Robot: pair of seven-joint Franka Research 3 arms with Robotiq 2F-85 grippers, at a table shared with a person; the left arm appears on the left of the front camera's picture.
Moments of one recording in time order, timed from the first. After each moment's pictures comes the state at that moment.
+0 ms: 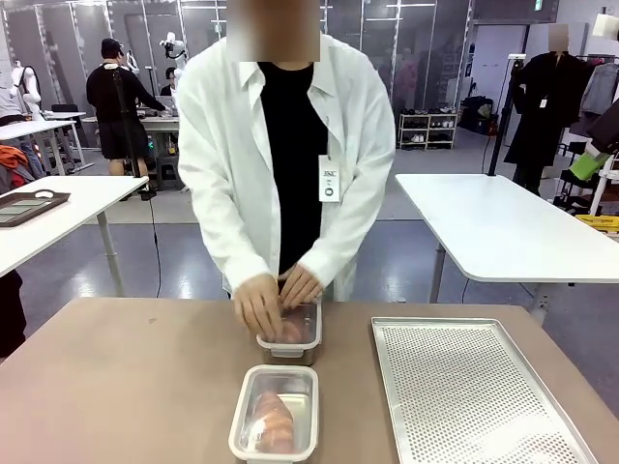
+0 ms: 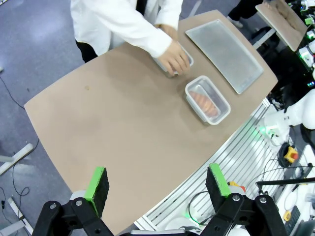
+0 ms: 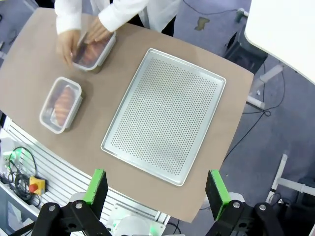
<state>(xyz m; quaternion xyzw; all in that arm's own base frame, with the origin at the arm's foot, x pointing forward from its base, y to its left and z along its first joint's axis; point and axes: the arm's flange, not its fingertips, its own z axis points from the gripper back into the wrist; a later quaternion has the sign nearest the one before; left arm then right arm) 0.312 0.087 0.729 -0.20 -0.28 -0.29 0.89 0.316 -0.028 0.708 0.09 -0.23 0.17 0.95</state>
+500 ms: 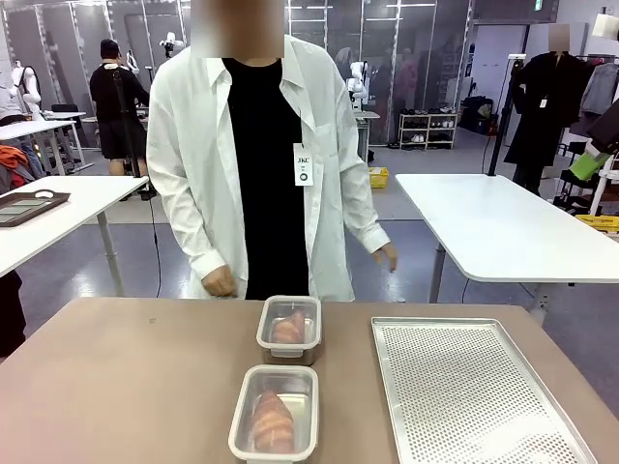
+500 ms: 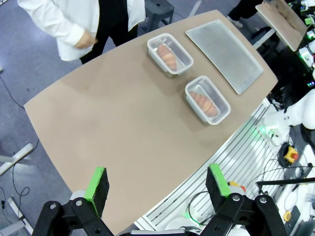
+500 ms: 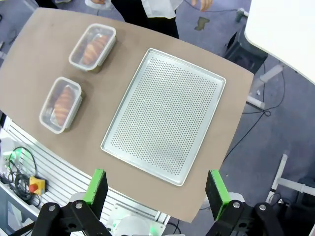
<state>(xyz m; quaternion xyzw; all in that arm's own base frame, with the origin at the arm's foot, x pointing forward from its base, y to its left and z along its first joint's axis) 0.312 0.087 0.729 -0.20 -0.28 -0.29 0.89 0.316 -0.028 0.708 0.09 -0.23 0.17 0.95</state>
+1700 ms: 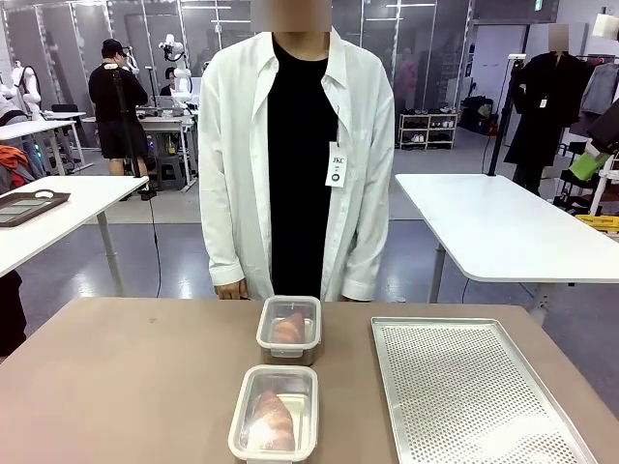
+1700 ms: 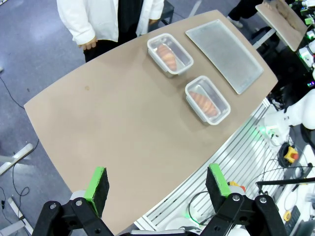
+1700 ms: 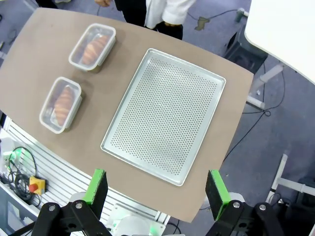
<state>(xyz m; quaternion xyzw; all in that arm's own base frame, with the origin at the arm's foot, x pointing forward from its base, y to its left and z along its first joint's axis) 0.312 0.087 0.729 -0.20 -0.28 -0.29 0.89 0.316 -0.028 0.708 0.09 -0.23 0.17 0.95</state>
